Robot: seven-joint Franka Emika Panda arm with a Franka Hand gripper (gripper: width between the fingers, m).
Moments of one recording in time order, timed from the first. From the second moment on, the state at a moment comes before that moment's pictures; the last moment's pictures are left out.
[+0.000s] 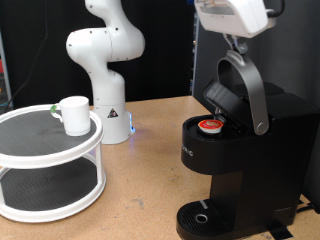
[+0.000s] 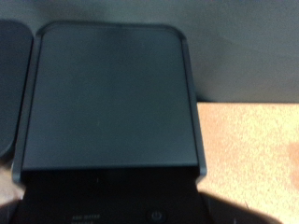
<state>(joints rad) 0.09 -0.24 0.08 -2.13 0.50 2.08 -0.77</state>
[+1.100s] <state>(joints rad) 0.03 -0.25 0.05 -2.20 0.37 2.08 -0.81</state>
